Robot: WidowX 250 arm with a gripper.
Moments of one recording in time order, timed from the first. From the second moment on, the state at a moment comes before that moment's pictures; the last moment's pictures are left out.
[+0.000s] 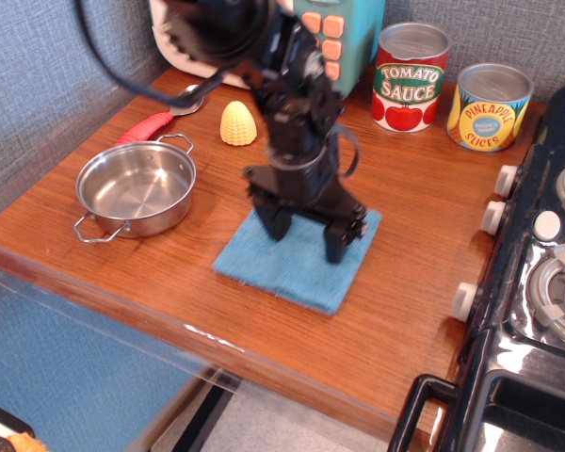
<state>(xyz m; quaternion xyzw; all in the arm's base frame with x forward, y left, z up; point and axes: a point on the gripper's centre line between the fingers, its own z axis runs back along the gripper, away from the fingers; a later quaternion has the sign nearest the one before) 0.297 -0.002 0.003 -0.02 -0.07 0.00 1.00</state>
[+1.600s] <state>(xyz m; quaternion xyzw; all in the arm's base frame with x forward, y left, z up) 0.265 0.009 0.111 -0.09 -0.07 -0.03 0.99</state>
